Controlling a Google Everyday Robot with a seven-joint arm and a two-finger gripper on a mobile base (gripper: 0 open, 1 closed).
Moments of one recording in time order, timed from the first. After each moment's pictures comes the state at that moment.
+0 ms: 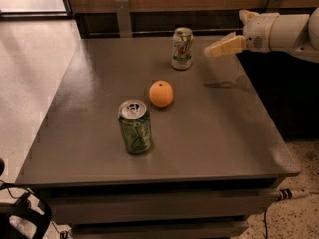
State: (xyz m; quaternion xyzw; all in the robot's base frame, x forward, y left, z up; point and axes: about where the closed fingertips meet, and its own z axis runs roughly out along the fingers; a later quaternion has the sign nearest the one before) arm 0.731 -0.196 0.939 -0.39 0.70 0.16 0.58
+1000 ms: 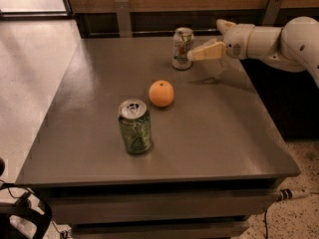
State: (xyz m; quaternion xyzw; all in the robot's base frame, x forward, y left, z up) arm 0.751 -0.148 0.913 -0.39 0.67 0.25 0.59
